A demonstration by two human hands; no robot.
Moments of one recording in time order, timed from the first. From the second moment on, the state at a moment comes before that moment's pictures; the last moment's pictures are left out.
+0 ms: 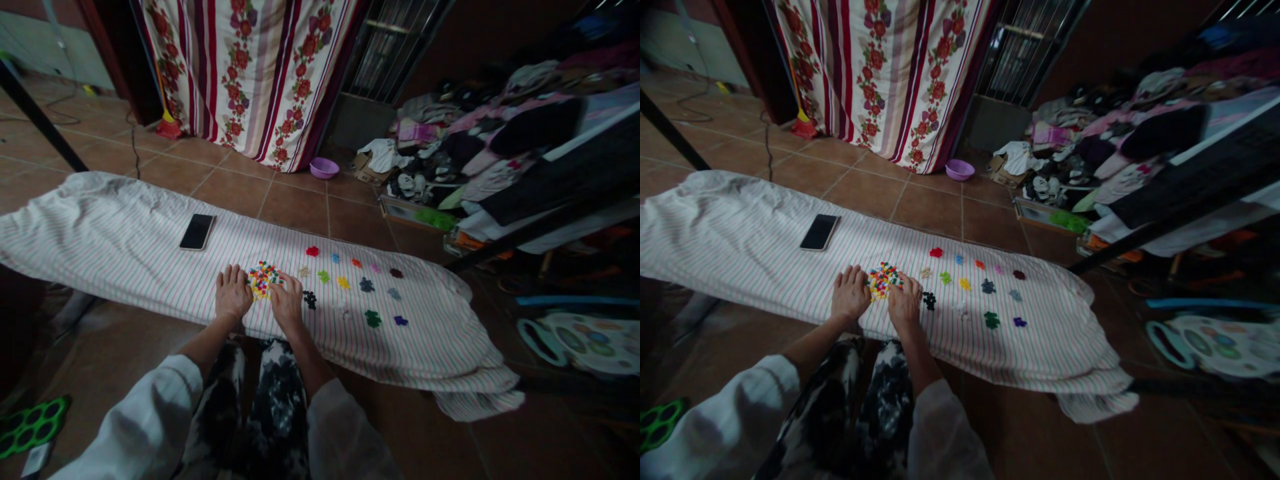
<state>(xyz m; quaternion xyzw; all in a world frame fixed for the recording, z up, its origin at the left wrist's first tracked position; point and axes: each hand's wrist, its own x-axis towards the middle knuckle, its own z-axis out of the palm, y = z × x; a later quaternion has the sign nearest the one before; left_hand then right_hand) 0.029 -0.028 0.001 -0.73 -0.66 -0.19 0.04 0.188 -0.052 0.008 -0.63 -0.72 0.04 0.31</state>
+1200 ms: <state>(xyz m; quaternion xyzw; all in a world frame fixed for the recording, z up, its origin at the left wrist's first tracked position) 0.028 -0.029 0.003 -0.73 -0.66 -0.19 0.02 0.181 -0.029 0.011 -0.63 -0.73 0.05 0.26</state>
